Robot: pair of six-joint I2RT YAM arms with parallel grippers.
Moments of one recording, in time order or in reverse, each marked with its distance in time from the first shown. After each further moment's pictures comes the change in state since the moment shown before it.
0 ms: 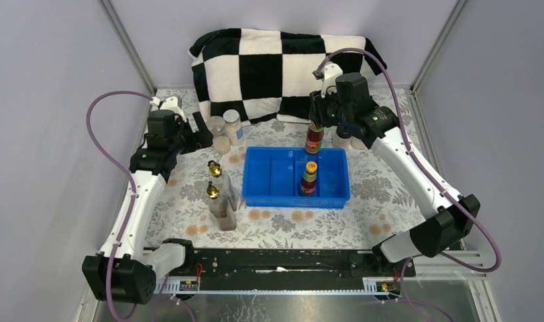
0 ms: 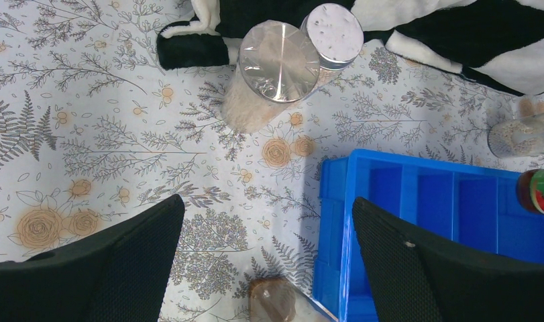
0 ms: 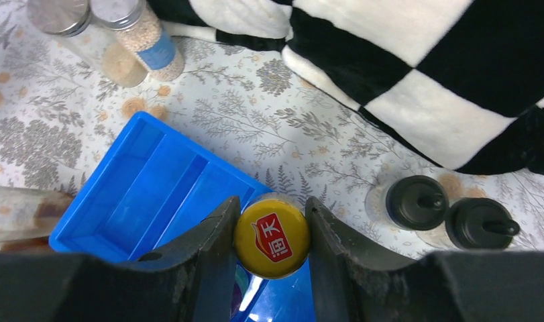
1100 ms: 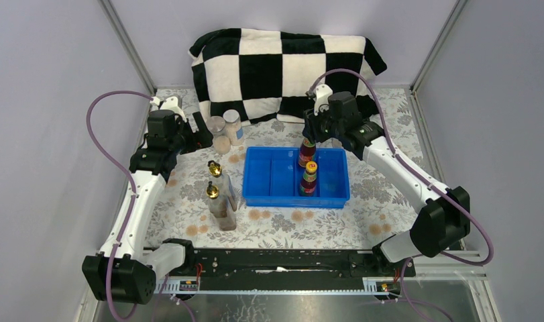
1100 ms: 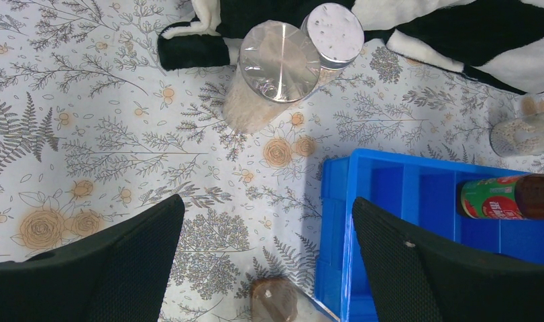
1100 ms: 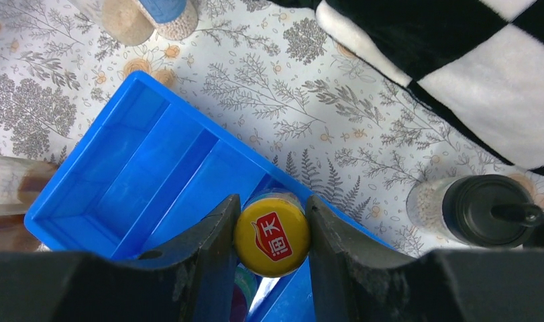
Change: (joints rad) left arm 0.000 0.000 0.000 0.000 0.000 0.008; right arm 0.000 0.000 -0.262 0.216 -0.113 -0.006
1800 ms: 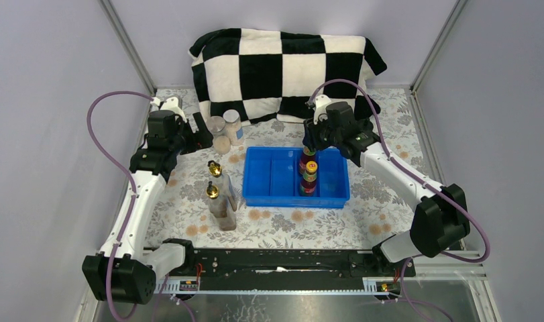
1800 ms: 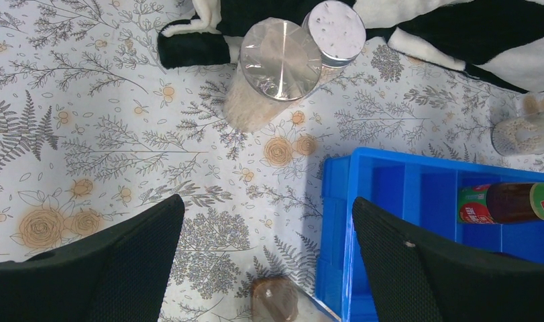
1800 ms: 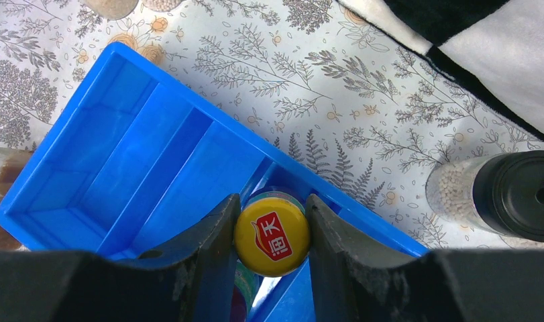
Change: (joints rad) left arm 0.000 0.000 -0.003 0.001 0.000 0.000; right arm 0.000 0.000 -0.135 0.087 0.000 0.029
